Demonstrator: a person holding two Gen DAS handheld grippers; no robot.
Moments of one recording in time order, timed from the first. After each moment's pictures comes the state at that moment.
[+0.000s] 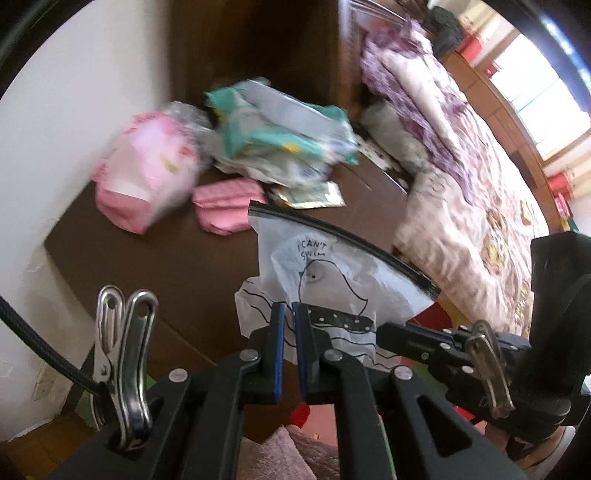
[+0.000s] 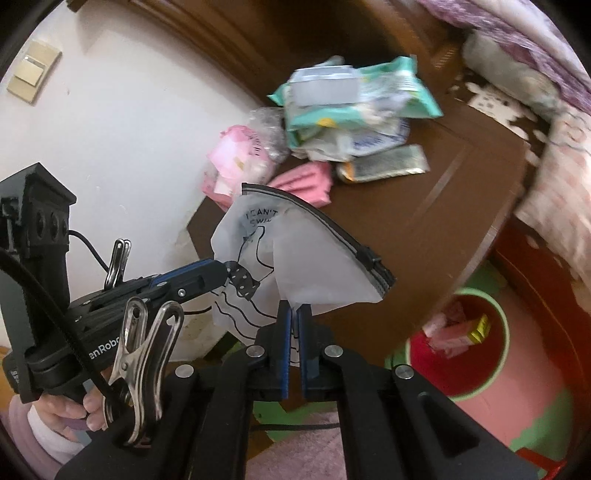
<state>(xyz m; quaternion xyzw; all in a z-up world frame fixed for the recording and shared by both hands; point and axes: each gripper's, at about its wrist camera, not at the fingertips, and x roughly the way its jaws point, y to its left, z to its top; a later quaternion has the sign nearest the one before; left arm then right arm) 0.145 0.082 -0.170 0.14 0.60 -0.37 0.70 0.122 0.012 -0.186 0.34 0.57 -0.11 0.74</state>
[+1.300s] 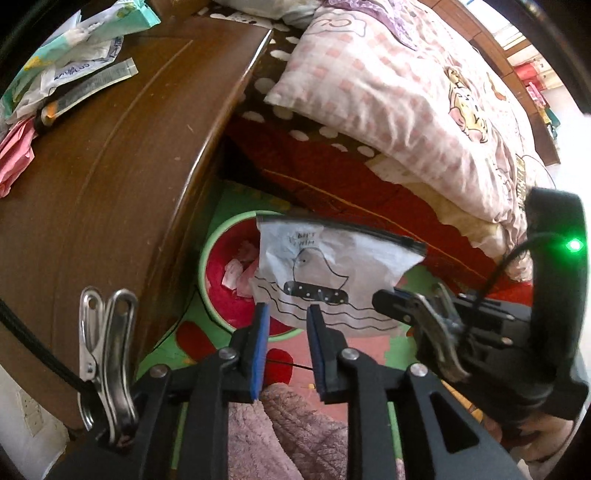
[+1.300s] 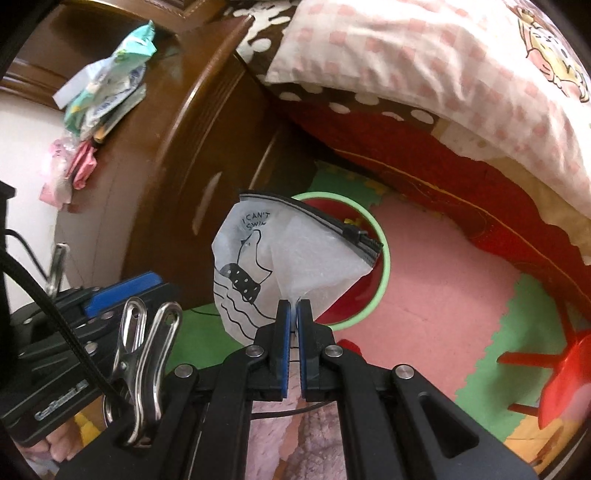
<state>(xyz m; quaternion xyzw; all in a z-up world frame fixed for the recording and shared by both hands) -0.010 -0.027 -0.286 0.27 0.64 -0.44 0.57 -0.079 -0.063 -0.263 0.37 0.62 -0.30 0.63</state>
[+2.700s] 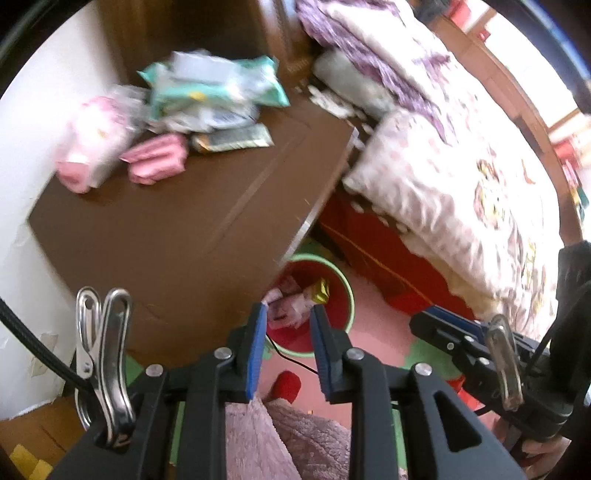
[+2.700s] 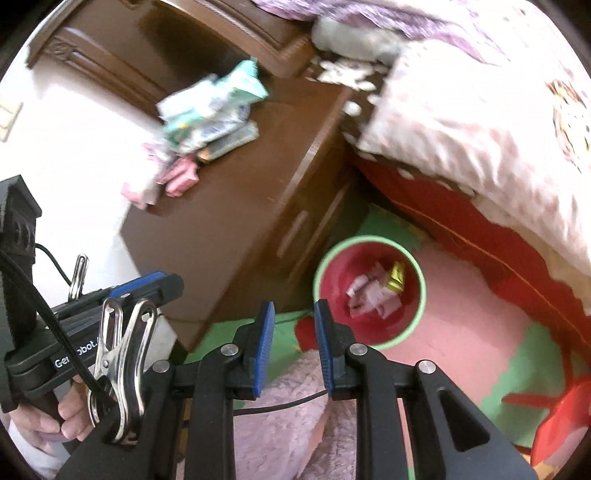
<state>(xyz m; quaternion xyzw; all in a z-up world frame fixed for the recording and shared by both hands) 0.043 0.042 -0.167 0.18 0.61 -0.34 0.69 -0.026 -0.029 -0.159 0.34 0.57 -0.23 0.71</state>
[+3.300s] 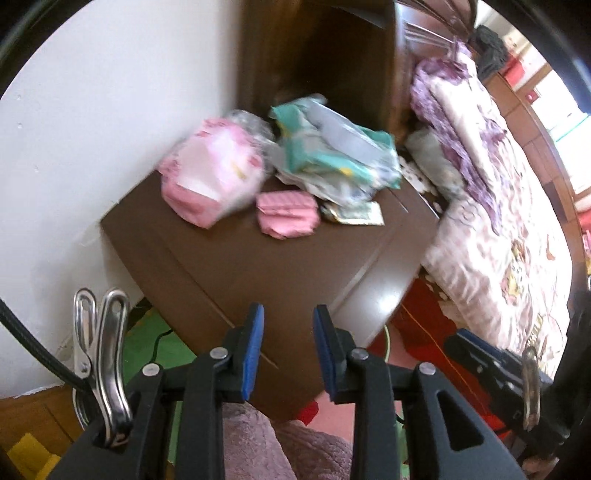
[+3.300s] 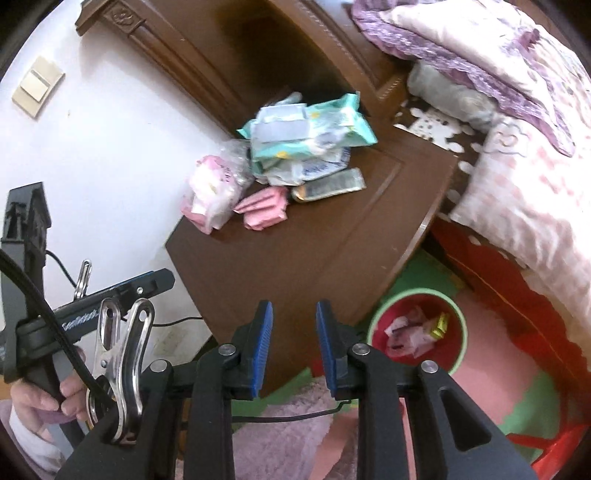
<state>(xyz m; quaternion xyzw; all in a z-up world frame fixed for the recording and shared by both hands) 0.180 0.116 -0.130 0.13 0.61 -0.27 0.73 0.106 0.013 -0.132 0.31 0.56 -0.18 0.75</state>
